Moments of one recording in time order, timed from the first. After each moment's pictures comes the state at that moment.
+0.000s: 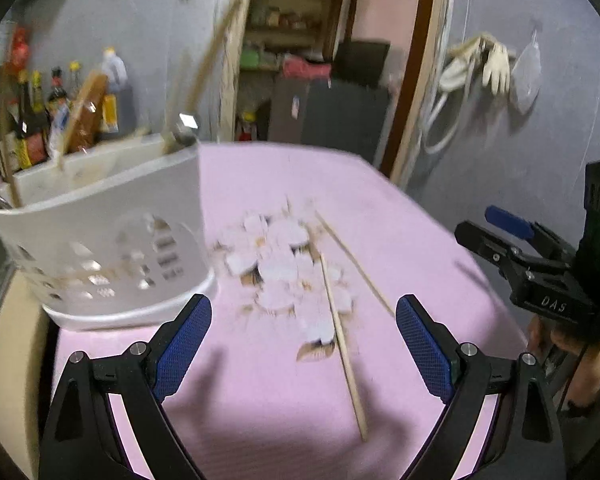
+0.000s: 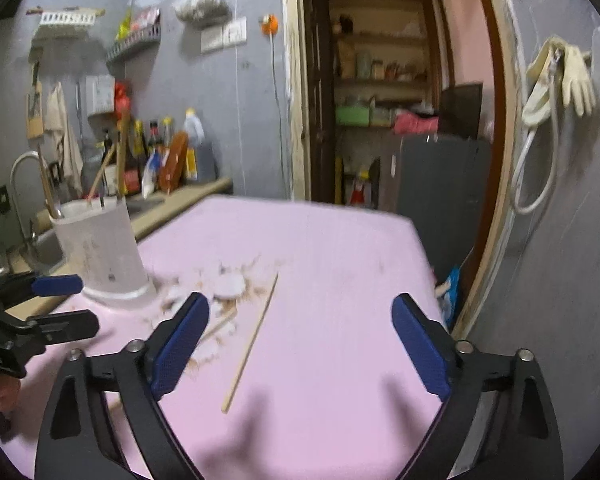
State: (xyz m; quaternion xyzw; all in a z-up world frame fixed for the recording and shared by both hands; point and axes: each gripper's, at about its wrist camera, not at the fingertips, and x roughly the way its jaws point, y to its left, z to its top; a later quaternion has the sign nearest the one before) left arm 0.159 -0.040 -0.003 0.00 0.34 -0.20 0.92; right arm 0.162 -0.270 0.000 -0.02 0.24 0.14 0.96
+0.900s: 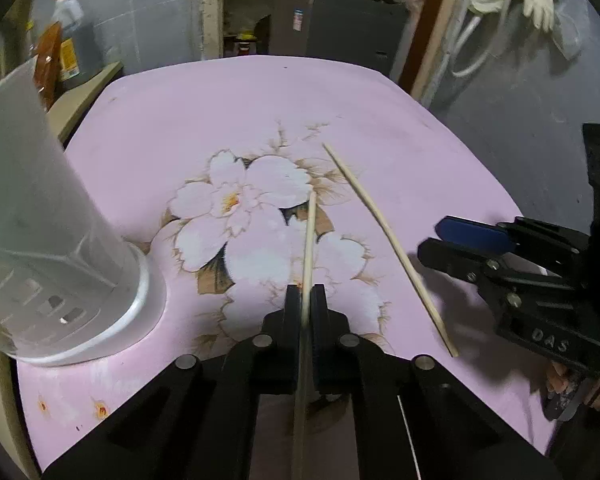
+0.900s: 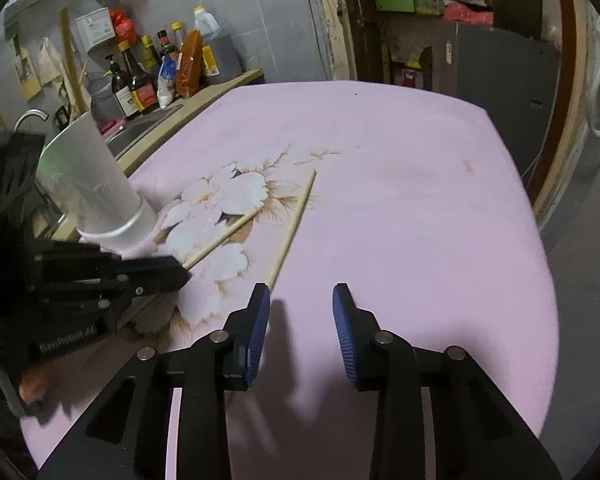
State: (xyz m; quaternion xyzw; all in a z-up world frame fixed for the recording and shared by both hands) left arm 0.239 -0.074 -0.047 0.03 0.47 -0.18 0.86; right arm 0.244 -0.250 -0.051 0.00 0.43 0.22 0.88
